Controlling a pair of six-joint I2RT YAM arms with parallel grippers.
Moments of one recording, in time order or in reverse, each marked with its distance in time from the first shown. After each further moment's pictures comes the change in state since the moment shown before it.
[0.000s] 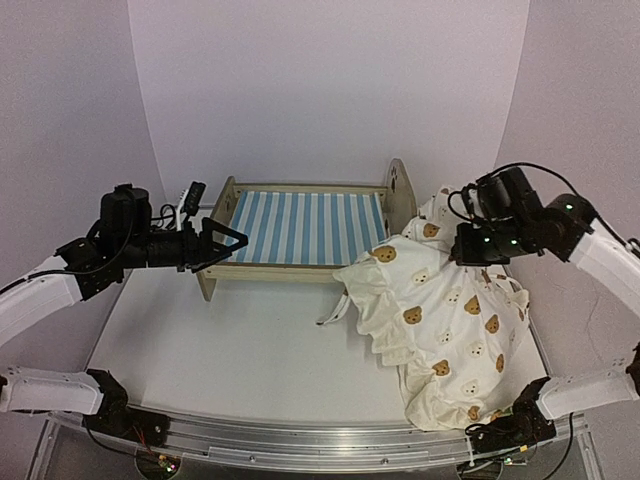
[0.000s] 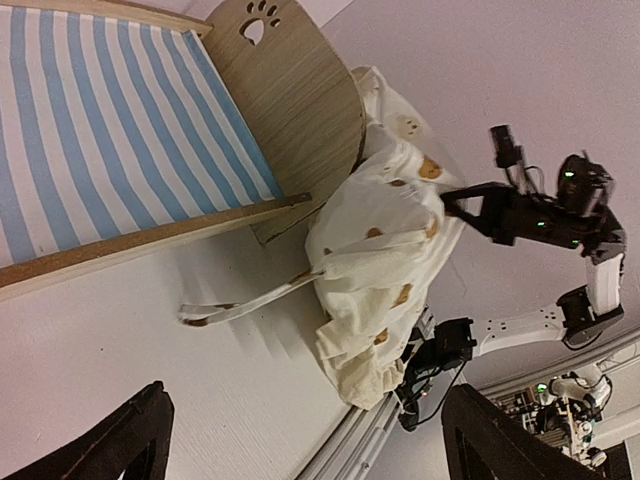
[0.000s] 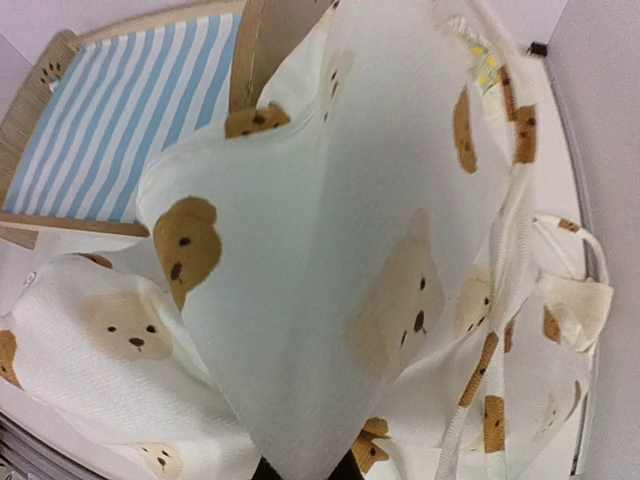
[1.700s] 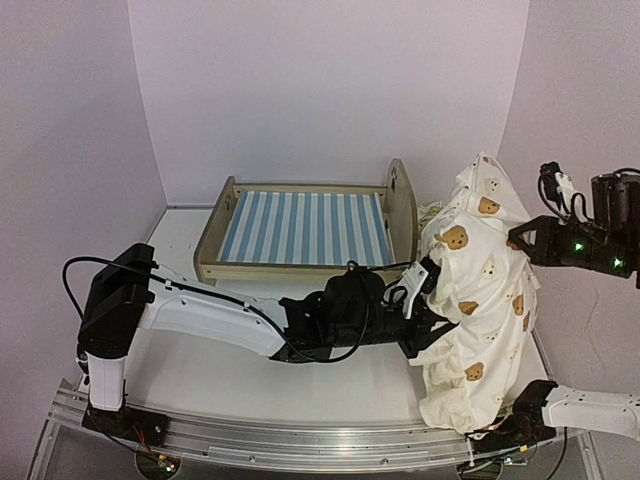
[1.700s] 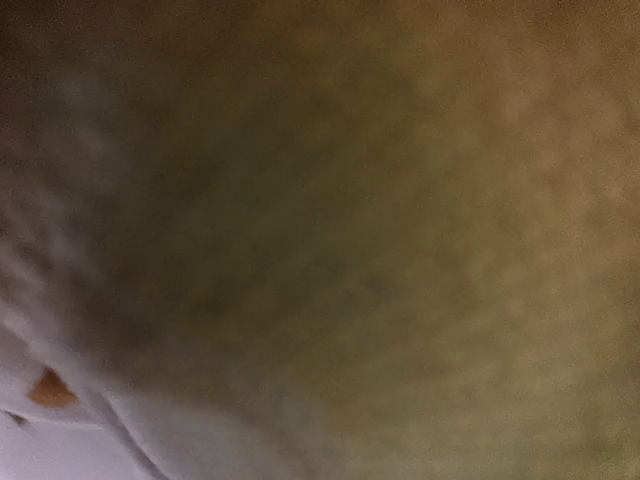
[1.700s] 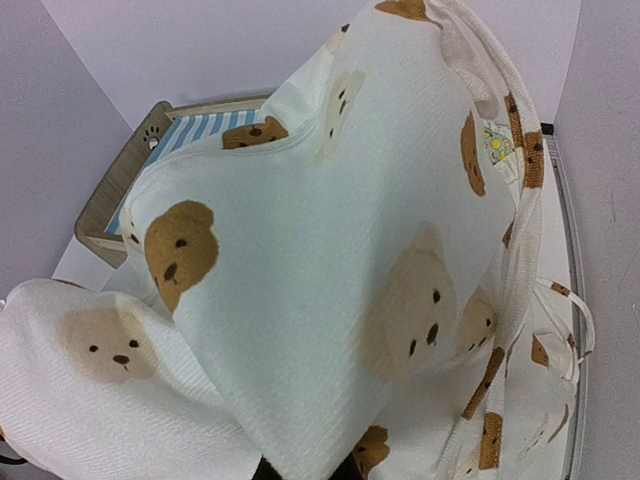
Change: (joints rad) left arm -0.783 1.028 0.607 0.672 -0.475 0.349; right arm 0.000 -0.365 0.090 -0.135 -0.059 -0.077
